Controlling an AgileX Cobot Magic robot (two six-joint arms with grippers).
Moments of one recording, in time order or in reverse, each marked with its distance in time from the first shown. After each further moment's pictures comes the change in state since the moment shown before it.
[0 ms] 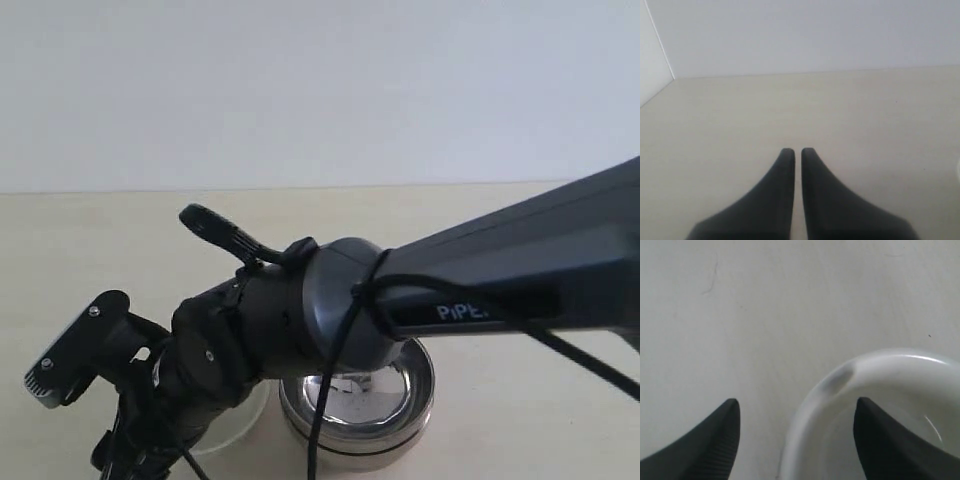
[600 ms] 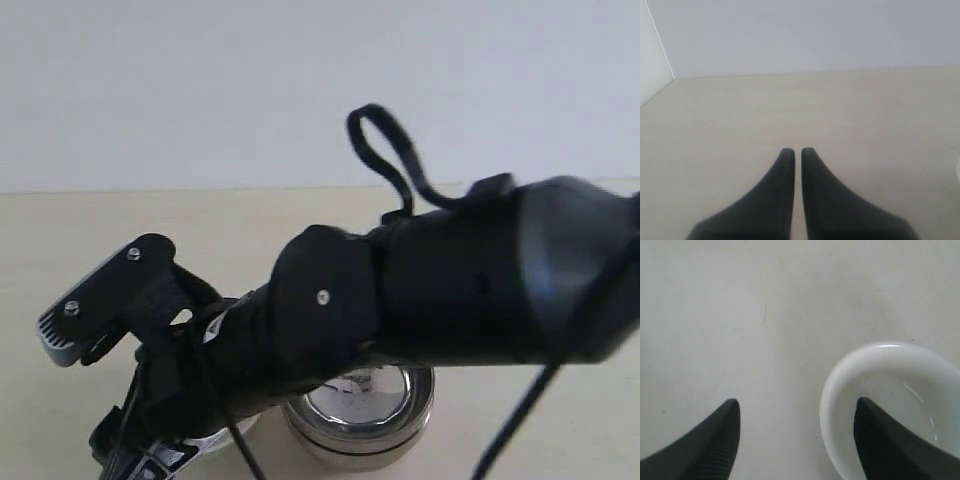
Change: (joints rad) left arm 0.000 0.000 0.000 0.000 0.000 0.000; right arm -0.002 -0.300 0.244 0.405 -0.060 -0.306
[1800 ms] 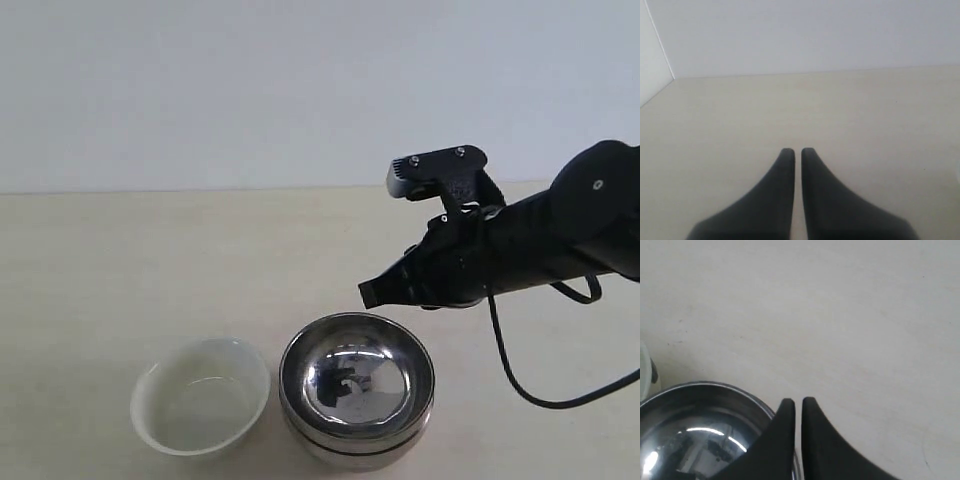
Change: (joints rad) left arm 0.000 0.000 0.000 0.000 0.000 0.000; right arm -0.546 -0.158 0.239 0.077 -0.074 0.078
